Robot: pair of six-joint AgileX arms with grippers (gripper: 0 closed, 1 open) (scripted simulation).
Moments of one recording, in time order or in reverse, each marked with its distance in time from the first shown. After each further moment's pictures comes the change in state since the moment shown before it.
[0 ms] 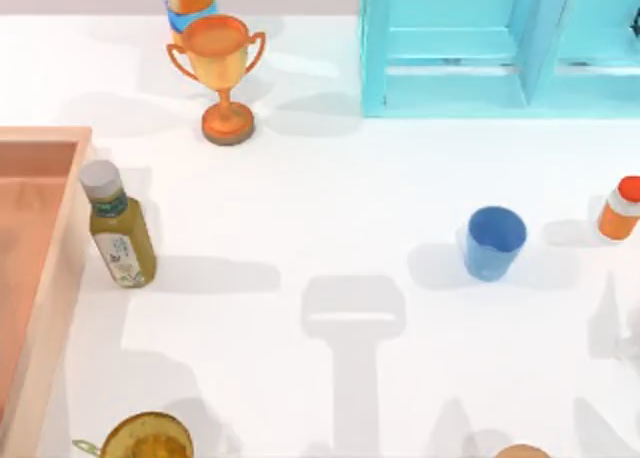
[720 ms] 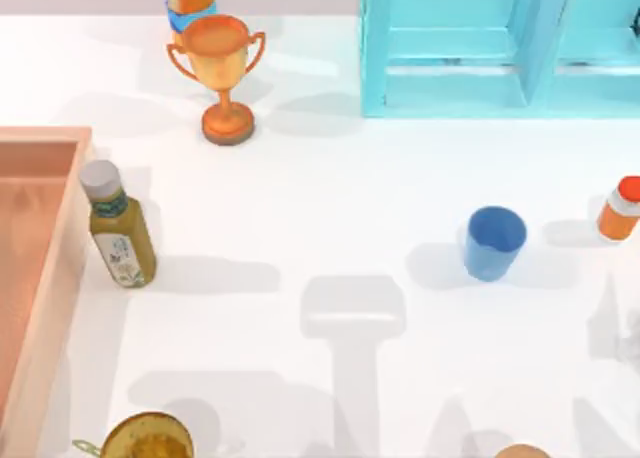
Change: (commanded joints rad) left arm -0.007 0.019 0.412 -0.392 0.000 -0.007; right arm 0.000 0.000 0.000 0.000 0.000 0.000
